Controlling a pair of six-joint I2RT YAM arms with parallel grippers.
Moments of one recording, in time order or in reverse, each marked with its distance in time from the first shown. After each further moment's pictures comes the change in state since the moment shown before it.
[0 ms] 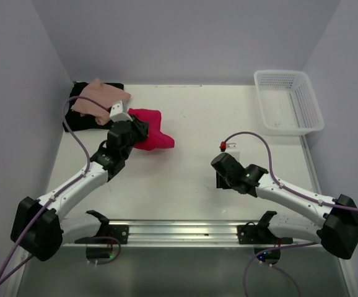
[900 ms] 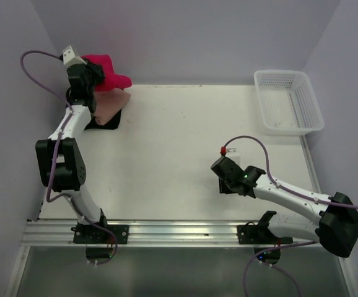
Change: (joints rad) left arm 0.563 0.632 0.702 0.159 0.249 0.099; right arm 0.000 0.013 -0.040 -0.044 -0.015 0.003
